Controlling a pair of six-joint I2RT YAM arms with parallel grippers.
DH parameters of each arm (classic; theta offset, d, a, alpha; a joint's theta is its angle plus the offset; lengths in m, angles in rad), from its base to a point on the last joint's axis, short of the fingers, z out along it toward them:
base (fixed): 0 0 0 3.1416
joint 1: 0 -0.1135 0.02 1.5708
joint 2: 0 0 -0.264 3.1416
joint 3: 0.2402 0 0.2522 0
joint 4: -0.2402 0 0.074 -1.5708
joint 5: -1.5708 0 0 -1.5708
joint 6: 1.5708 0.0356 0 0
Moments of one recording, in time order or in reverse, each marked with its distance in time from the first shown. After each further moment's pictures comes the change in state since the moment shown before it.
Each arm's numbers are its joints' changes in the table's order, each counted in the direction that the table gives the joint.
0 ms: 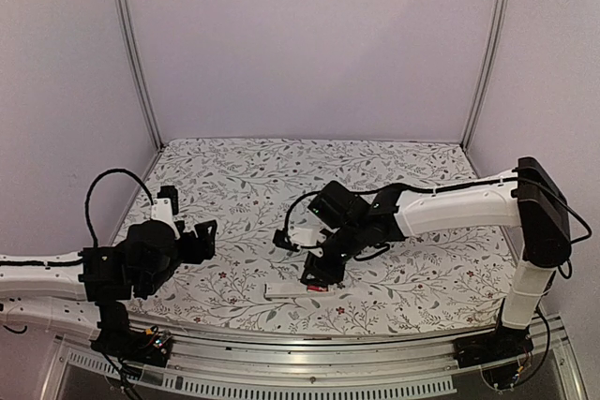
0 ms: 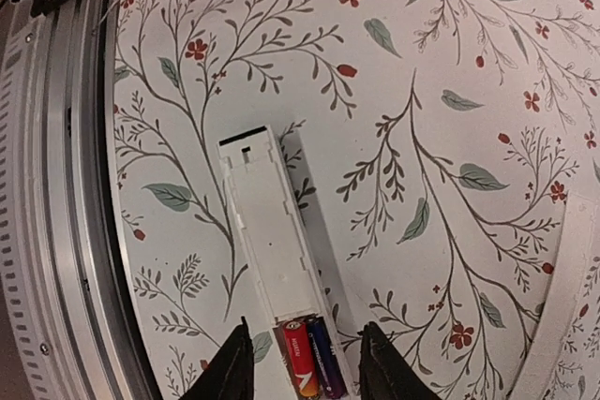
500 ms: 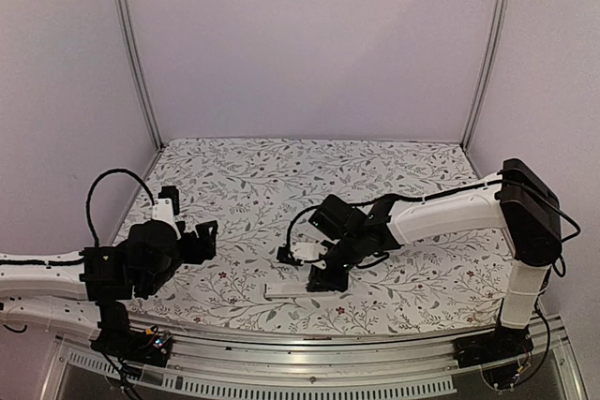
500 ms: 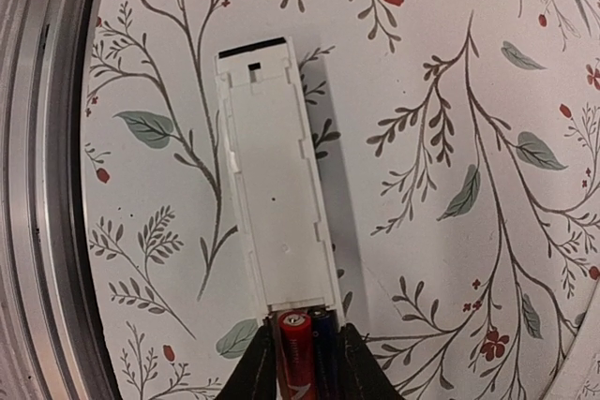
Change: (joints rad) left arm 0.002 0.013 0.003 -0.002 0.000 -0.008; right arm 0.003 0.047 -0.047 0.031 -0.005 -0.080
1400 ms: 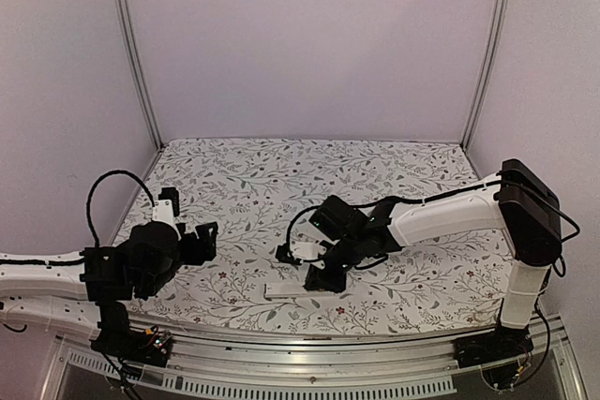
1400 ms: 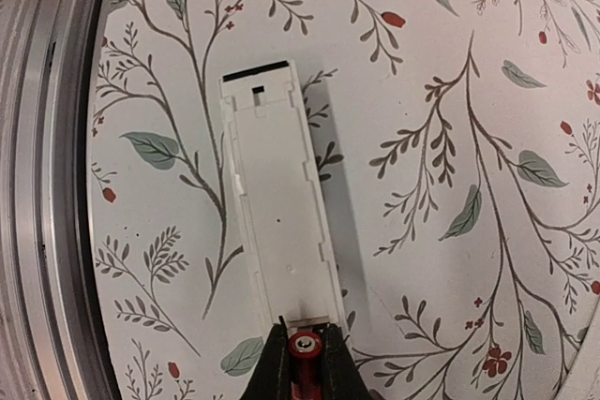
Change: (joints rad) left arm 0.008 0.003 0.000 -0.018 0.004 -0.029; right arm 0.002 0.000 -0.021 0.063 0.024 0.016
